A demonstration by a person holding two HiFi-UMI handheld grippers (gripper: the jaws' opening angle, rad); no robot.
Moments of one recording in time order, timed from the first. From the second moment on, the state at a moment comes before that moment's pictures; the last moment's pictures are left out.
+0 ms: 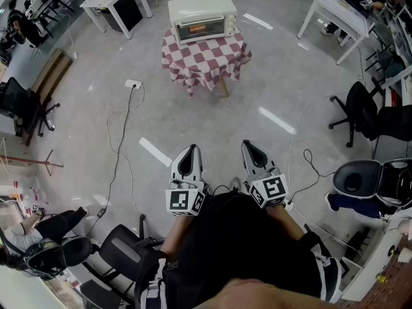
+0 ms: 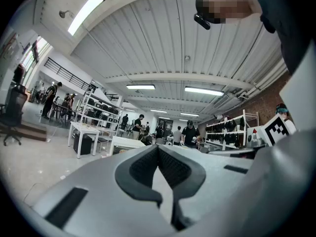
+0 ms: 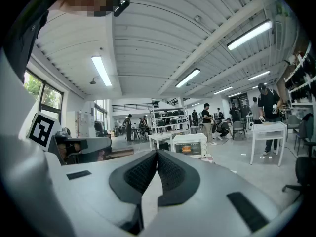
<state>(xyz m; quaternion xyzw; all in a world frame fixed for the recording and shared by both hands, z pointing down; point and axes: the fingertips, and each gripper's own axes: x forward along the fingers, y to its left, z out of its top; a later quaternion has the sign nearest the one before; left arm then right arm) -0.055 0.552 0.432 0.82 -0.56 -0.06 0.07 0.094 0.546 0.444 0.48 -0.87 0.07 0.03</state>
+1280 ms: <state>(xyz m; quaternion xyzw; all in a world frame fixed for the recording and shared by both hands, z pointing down) 0.038 0.553 0.441 0.82 -0.56 -0.05 0.08 0.169 0.542 0.457 0.44 -0.89 0.07 0.01</state>
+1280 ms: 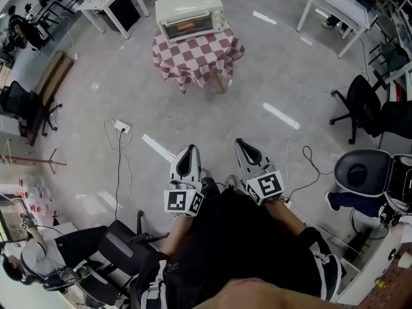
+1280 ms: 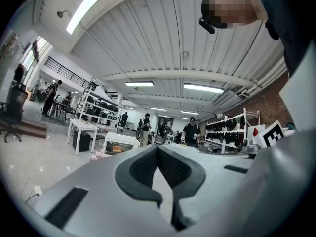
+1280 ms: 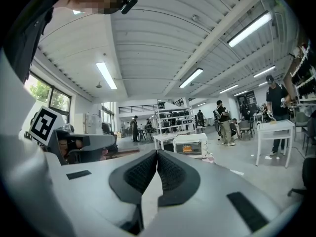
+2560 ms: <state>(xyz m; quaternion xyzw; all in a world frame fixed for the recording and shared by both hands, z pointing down) -0.047 0.291 0.450 0.84 -0.53 -0.08 0.12 0.089 0.291 0.447 0.50 -0.87 0.05 0.03</state>
